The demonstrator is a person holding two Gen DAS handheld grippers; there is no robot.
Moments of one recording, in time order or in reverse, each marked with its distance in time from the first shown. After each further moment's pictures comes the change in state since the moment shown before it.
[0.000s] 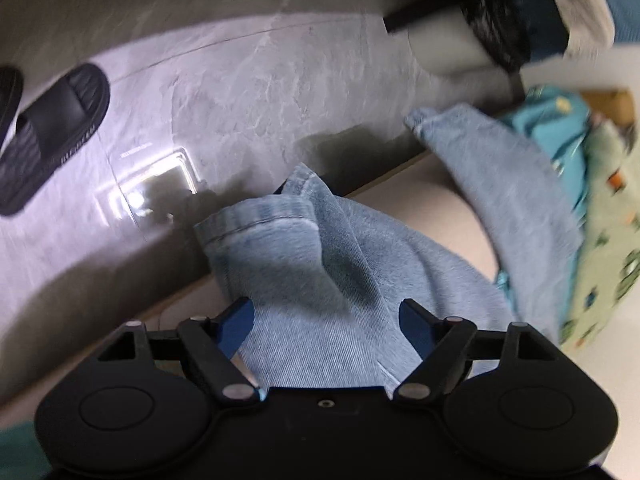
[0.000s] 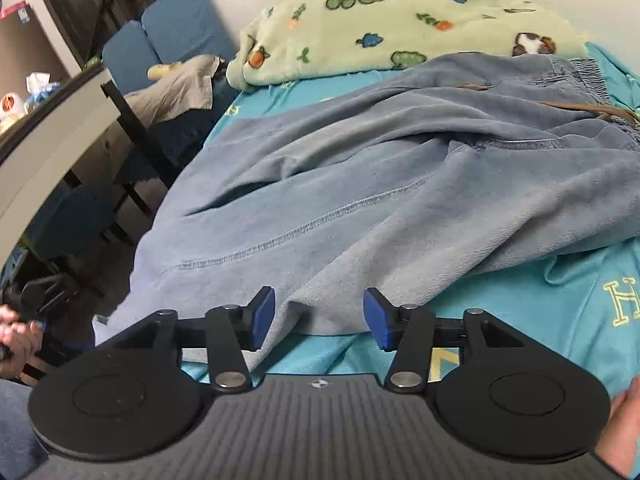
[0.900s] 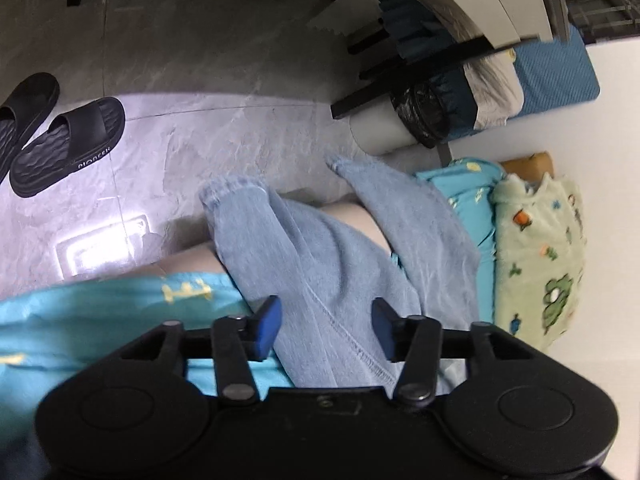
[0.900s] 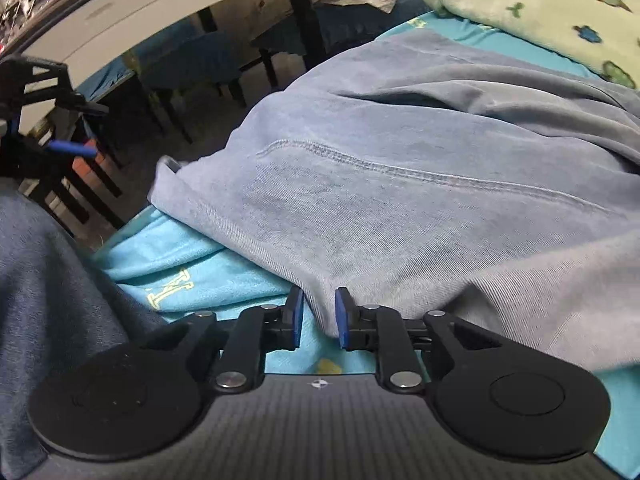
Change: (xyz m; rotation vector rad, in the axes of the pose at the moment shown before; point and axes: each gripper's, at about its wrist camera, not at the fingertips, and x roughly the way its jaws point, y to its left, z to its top) left arm -0.136 0.010 -0.132 -0.085 -0.313 -0.204; right arm 0.052 0.061 -0.024 -0.472 0.213 0.300
